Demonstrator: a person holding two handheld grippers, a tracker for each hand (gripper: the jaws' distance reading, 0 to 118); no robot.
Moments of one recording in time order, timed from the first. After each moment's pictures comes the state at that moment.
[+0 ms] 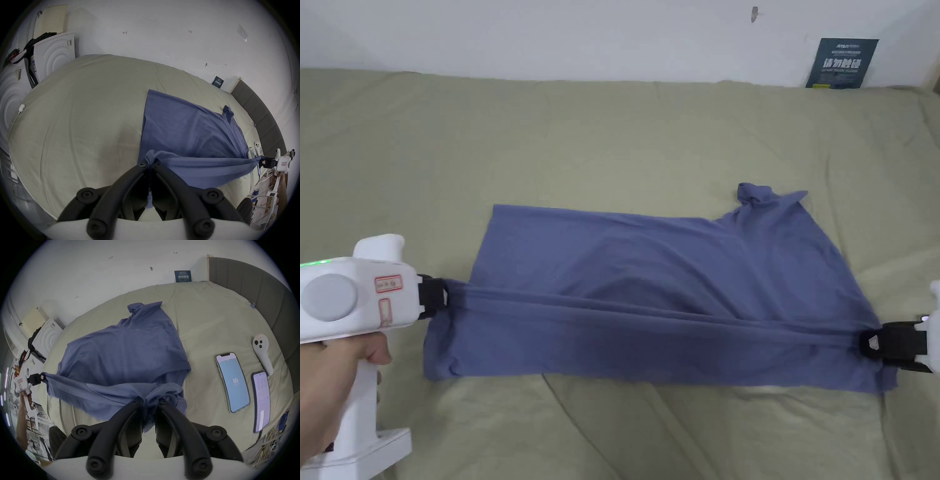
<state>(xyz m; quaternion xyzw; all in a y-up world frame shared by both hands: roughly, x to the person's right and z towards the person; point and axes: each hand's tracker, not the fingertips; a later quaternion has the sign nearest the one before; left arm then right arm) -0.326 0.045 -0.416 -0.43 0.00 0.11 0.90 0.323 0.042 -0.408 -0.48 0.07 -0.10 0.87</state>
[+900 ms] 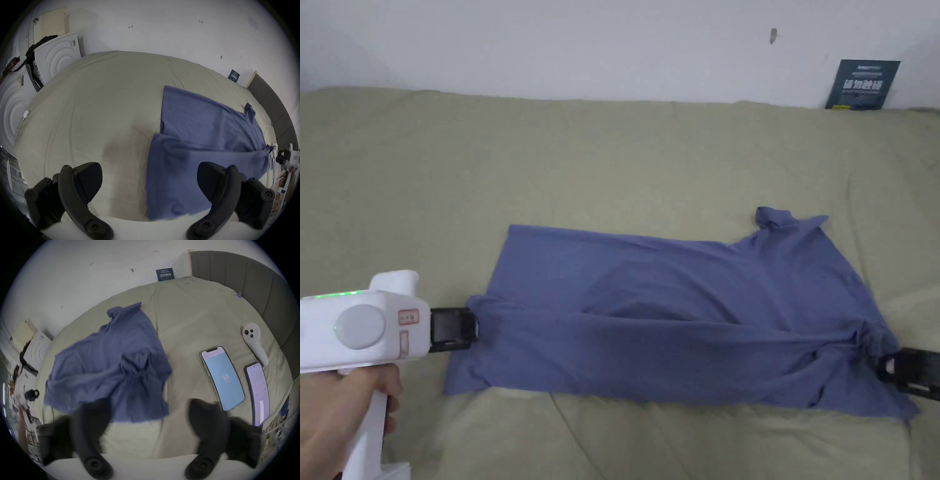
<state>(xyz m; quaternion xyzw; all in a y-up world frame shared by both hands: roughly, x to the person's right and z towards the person) -0.341 0.019 -0.404 -0.47 0.04 0.11 0.88 0.343 0.026 -0.398 -0.49 0.00 -0.11 0.87</state>
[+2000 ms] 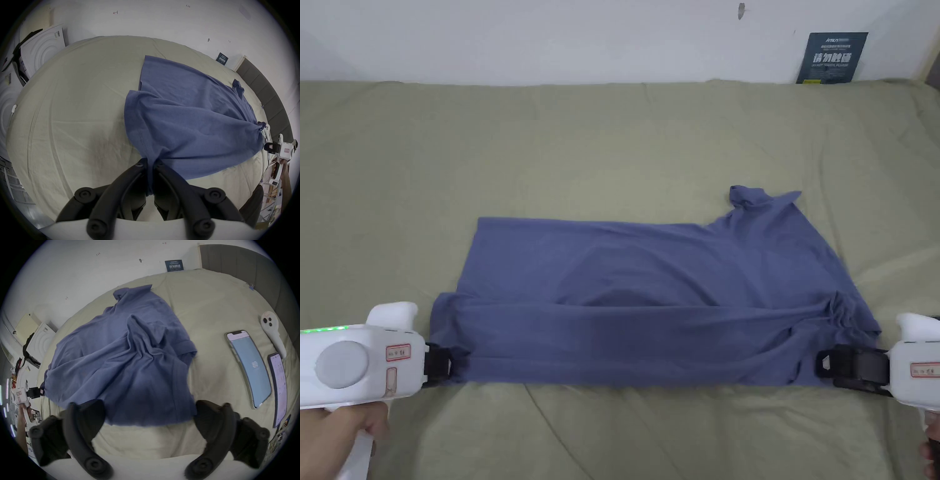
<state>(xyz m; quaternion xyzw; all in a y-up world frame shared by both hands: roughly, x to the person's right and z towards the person) -0.319 -0.012 -0.411 -0.50 0.00 0.09 0.86 0.313 -0.019 -0.417 -0.50 0.04 -0.13 0.86</state>
